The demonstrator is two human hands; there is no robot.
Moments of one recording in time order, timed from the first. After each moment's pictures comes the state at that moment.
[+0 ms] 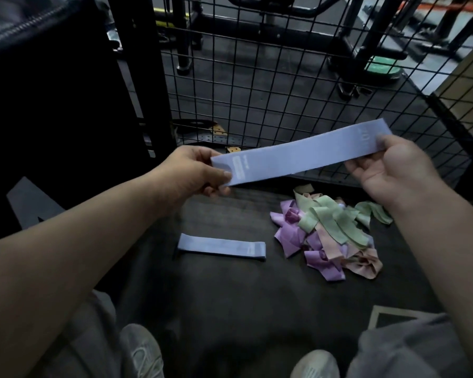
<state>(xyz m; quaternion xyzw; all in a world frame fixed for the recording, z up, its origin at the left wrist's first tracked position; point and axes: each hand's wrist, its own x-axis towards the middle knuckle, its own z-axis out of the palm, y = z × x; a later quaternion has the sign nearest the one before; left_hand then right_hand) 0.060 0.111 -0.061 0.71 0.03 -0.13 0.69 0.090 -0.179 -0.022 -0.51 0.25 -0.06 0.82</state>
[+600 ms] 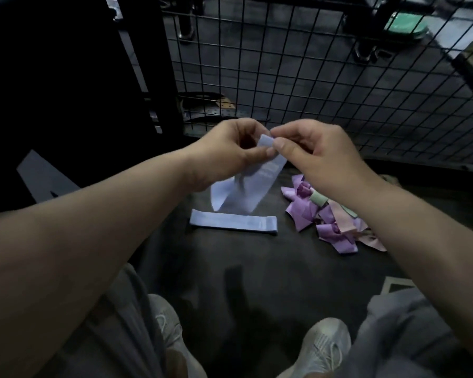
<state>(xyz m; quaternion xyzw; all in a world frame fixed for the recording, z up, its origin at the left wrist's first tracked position) 0.057 0.085 -0.073 0.74 -0.10 -0.16 0.65 0.046 -0.101 -0.062 -0.87 -0.15 0.01 0.47</state>
